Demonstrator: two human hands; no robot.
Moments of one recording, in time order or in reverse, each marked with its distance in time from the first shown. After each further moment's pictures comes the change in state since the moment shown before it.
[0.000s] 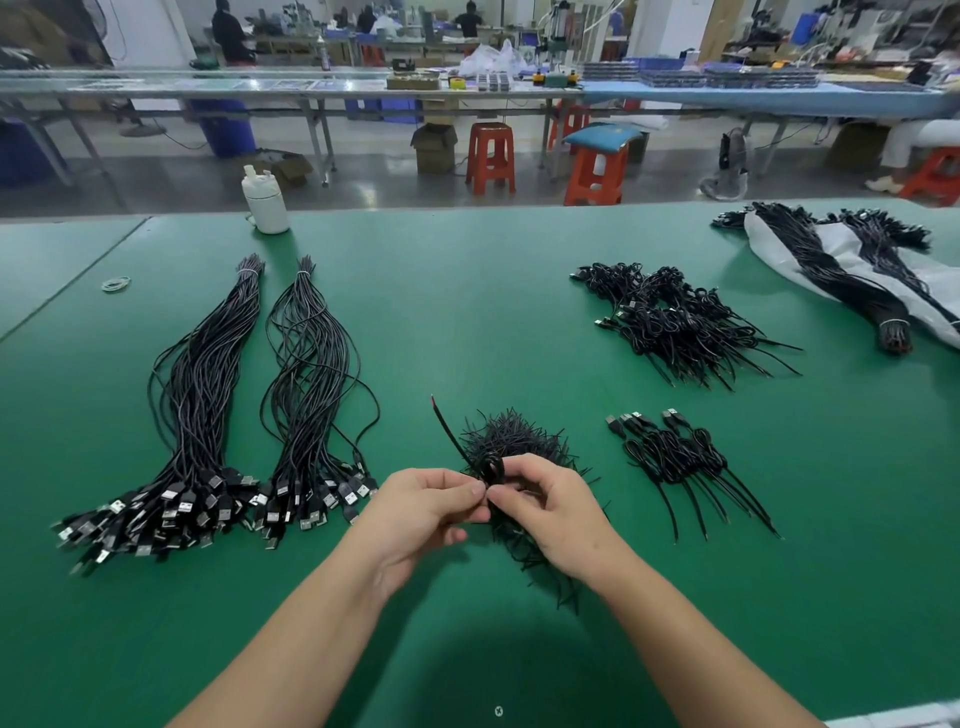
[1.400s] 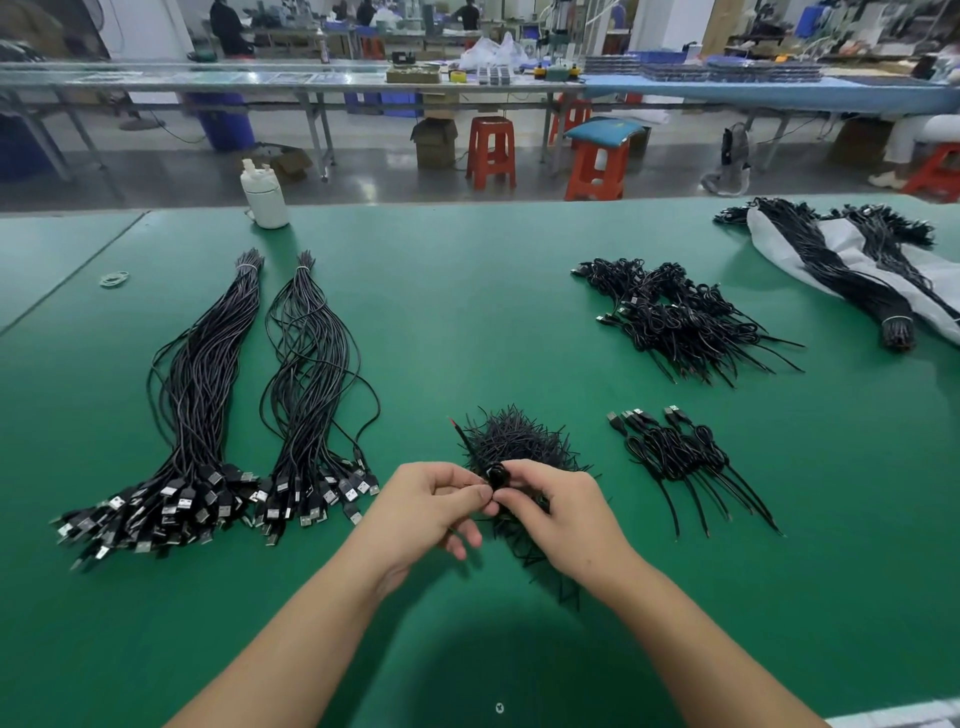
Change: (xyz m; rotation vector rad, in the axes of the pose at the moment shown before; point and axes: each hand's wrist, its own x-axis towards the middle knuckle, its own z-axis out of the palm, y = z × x) left_hand 0.003 -0.006 -0.002 0.221 -0.051 0.161; right_hand -0.004 0.009 -0.003 -0.427 0.124 -0.221
